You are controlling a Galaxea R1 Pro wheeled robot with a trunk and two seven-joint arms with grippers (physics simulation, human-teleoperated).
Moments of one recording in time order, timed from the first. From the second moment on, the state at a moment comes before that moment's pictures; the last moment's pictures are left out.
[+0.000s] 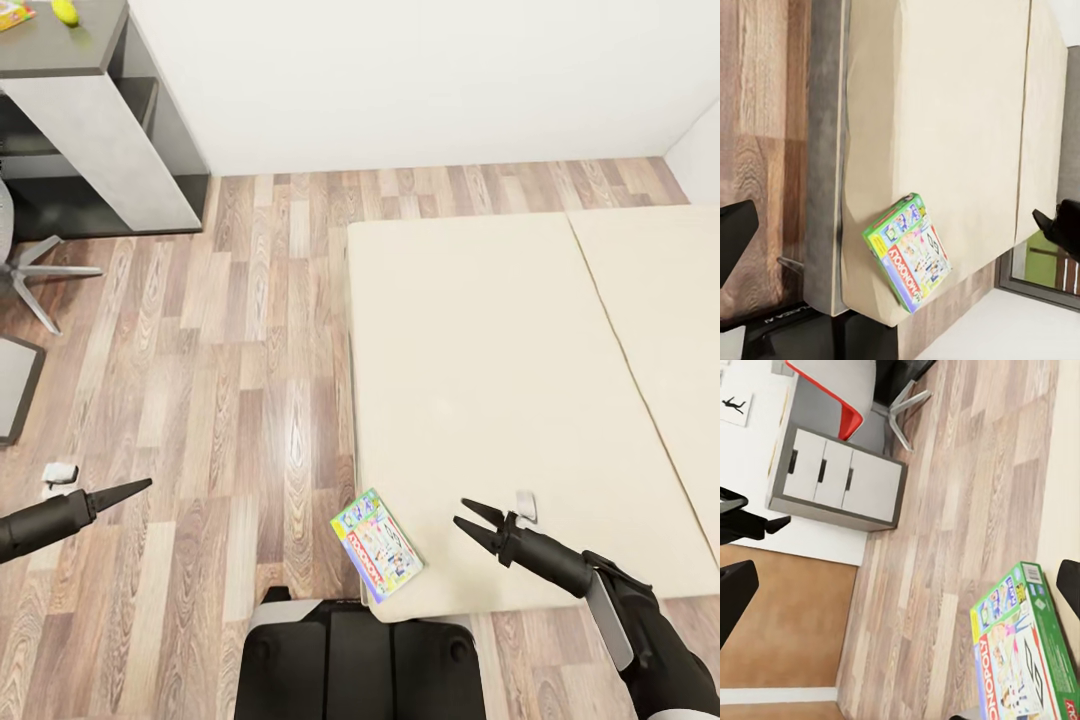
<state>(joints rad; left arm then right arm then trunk) -0.48 0.39 0.59 -1.21 0.03 0.87 -1.44 -0.41 -0.15 -0.25 -1.06 -0.31 0.31 1.30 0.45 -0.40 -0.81</state>
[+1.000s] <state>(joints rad) -0.48 0.39 0.58 -1.21 0.02 0.87 -1.44 -0.40 -0.15 -0.25 -1.06 -0.31 0.27 1.30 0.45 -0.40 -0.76</state>
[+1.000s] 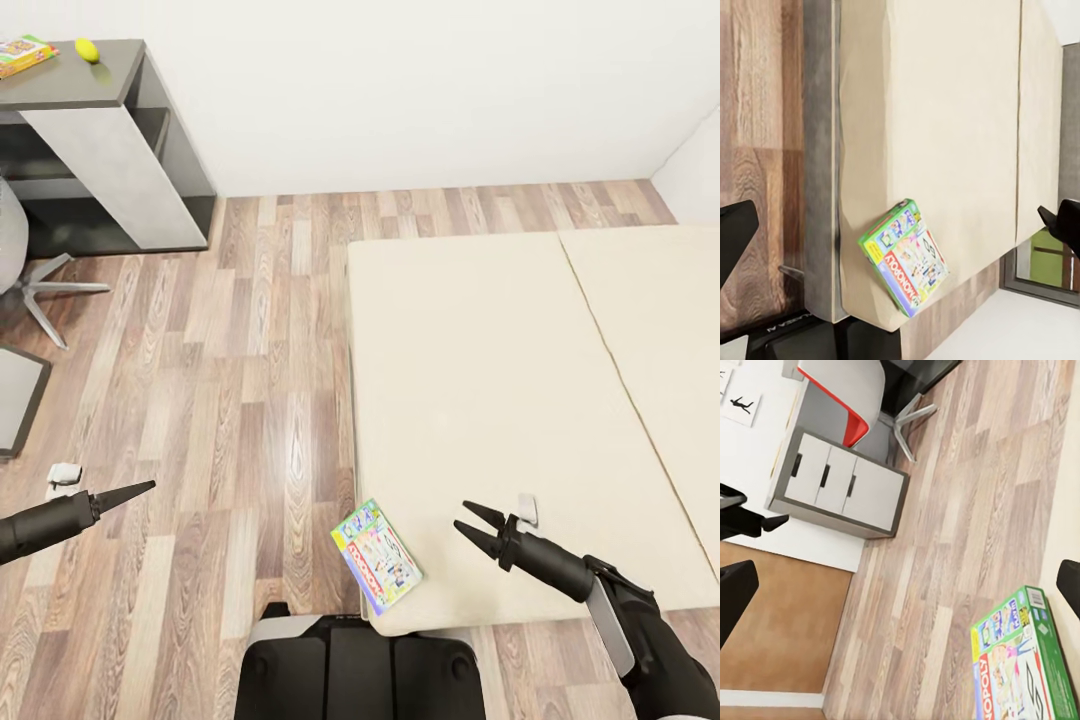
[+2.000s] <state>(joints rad) -0.48 0.39 0.59 -1.21 0.02 0.87 -1.44 -0.38 -0.15 -0.24 -1.05 -0.31 0.27 1.30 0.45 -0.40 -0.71</state>
